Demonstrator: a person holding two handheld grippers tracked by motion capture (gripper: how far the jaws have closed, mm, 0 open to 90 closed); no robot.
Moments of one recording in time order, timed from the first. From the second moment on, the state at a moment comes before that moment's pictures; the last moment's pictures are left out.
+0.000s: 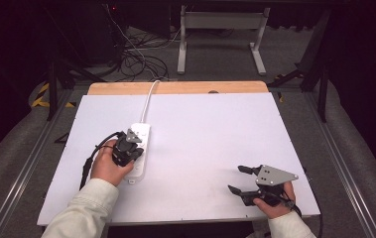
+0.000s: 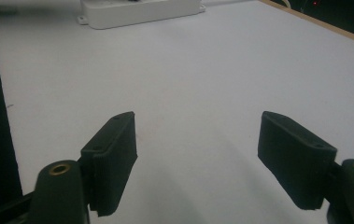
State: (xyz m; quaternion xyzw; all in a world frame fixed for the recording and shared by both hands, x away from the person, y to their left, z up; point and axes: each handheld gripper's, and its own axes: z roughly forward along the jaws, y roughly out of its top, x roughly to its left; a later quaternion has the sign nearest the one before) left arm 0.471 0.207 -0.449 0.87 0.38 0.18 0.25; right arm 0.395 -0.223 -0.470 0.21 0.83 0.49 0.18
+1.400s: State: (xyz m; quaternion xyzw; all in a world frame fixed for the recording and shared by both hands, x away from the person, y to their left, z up) left arm 0.500 0.222 -0.444 0.83 0.42 0.16 0.34; right arm 0.397 -0.225 -0.471 0.21 0.83 0.48 0.18
